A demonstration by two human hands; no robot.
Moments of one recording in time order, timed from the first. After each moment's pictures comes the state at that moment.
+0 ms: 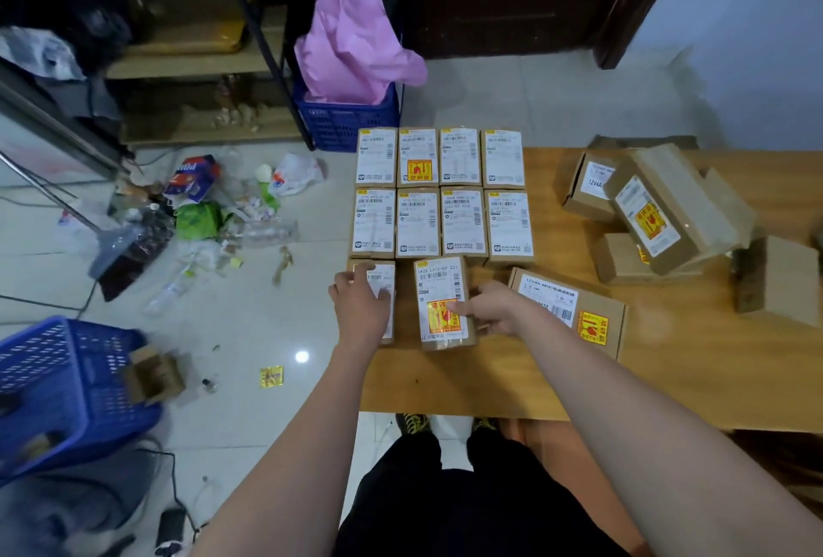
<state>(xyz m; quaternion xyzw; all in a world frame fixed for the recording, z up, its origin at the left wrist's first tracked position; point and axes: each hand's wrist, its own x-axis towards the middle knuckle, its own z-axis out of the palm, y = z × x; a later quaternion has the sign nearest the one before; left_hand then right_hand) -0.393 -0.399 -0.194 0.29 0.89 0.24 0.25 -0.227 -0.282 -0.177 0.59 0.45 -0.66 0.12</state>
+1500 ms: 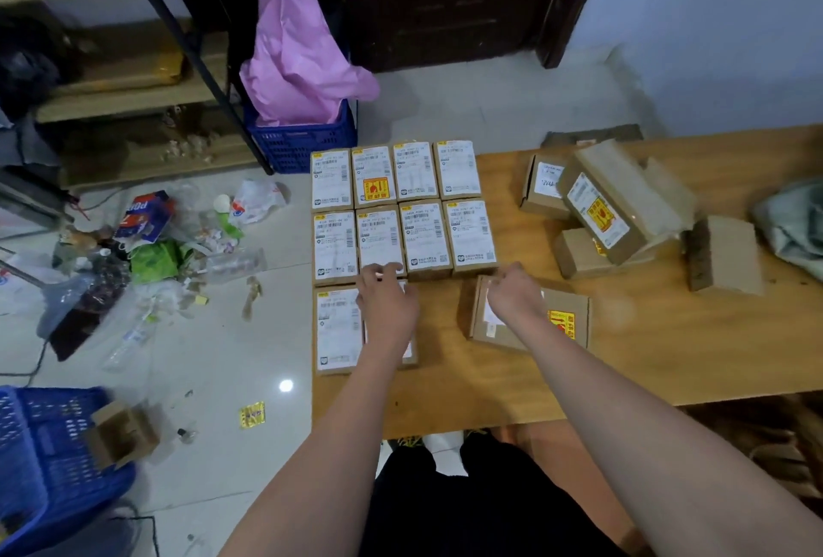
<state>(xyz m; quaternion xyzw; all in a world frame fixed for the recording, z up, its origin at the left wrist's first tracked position) -0.336 -0.332 -0.184 0.39 0.86 0.23 0.26 -0.171 -0.245 -0.190 0.73 0.59 -0.34 0.00</state>
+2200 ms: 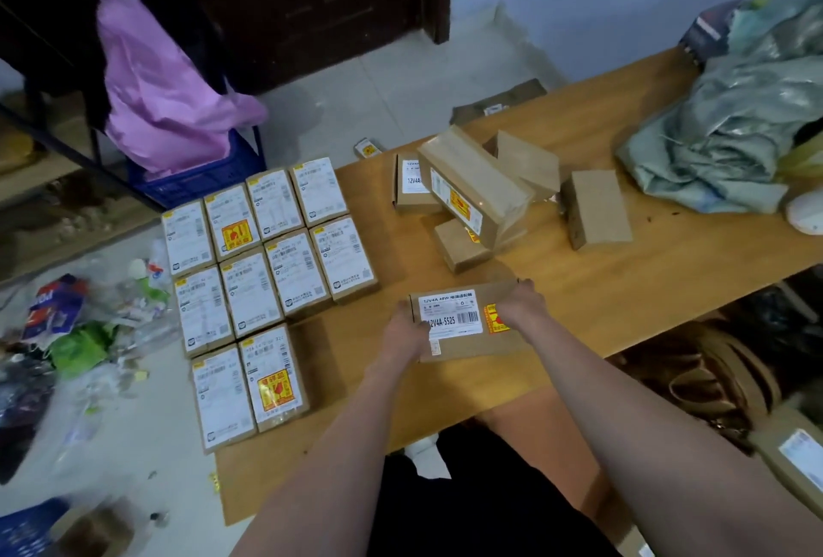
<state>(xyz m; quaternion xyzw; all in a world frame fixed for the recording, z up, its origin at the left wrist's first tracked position) -0.152 -0.262 -0.209 0.35 0.76 0.11 0.54 0.029 -0.206 -0.222 0.81 0.40 -0.42 0.02</state>
